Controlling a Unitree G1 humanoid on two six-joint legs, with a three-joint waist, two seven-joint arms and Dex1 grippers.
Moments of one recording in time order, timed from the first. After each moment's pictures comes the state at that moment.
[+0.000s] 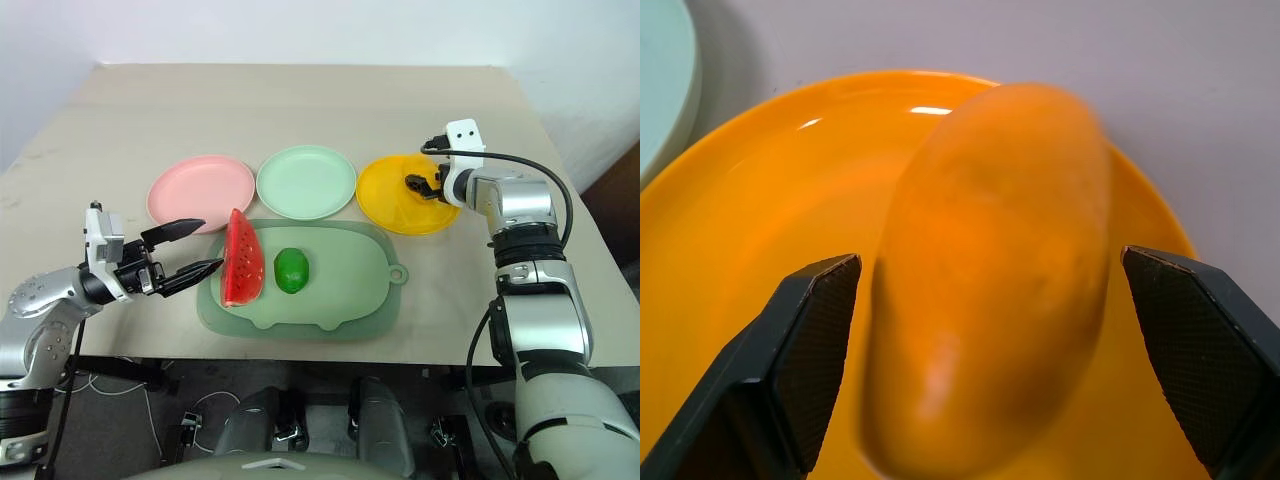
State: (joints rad) left arm -0.11 0.66 0.25 -0.17 -0.62 0.28 -1.06; right arm -1.00 -0.59 0.01 0.67 0.26 0.74 0.48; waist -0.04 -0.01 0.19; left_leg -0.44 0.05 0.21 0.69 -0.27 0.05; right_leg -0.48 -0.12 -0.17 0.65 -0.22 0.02
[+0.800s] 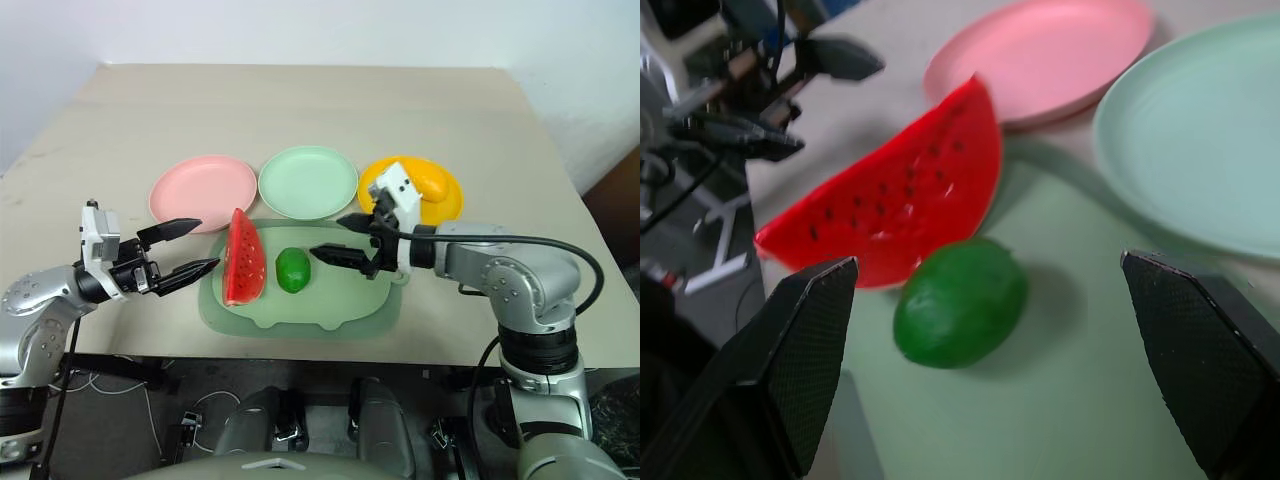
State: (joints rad) left arm -0.12 0.69 0.26 -0.17 -0.62 0.29 -1.08; right arm -0.57 -0.54 -0.05 -0.43 0.80 1.25 0.64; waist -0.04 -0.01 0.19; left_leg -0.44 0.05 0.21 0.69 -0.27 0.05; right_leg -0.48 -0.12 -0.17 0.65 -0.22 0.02
